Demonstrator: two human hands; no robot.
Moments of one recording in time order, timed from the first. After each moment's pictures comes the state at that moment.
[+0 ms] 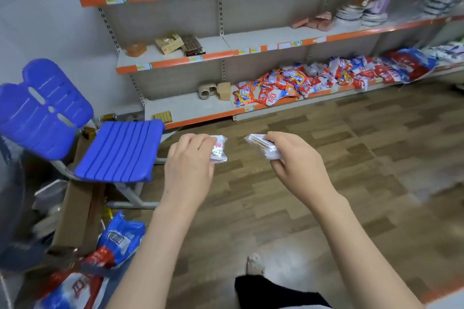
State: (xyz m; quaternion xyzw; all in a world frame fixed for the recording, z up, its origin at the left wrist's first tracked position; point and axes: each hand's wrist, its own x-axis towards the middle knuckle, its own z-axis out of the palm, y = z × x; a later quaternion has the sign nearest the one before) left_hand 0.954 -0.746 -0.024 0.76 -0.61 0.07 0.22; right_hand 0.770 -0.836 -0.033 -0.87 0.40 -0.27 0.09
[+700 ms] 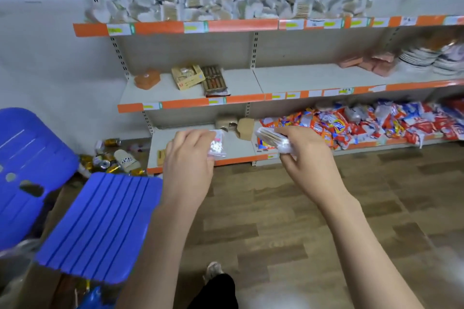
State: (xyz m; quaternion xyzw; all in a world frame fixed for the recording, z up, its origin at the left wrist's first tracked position) left_hand 1.184 -1.101 -0.005 0.80 -0.53 0.07 0.28; right_hand 1.009 -1.223 -0.007 -0.89 0.34 -0.28 0.10
